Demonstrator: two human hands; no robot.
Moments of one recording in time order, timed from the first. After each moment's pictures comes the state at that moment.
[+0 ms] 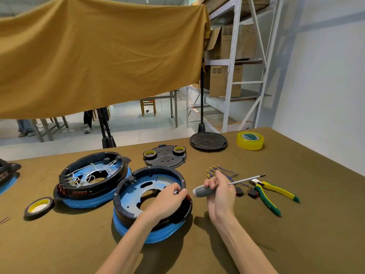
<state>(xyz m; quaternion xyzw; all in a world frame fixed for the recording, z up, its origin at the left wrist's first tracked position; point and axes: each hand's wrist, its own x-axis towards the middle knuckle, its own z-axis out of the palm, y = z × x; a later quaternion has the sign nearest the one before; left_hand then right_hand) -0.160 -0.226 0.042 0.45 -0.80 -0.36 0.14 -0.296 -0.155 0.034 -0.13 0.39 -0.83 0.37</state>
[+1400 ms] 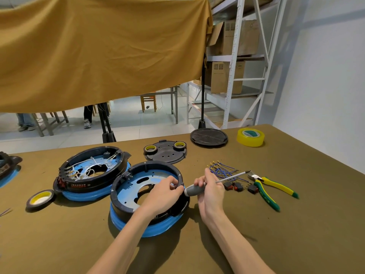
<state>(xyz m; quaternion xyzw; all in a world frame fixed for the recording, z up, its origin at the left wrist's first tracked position) -0.148 -0.228 0.036 0.46 -0.80 -0.33 0.18 -0.277 -0.162 0.027 -0.13 0.40 -0.82 0.39</state>
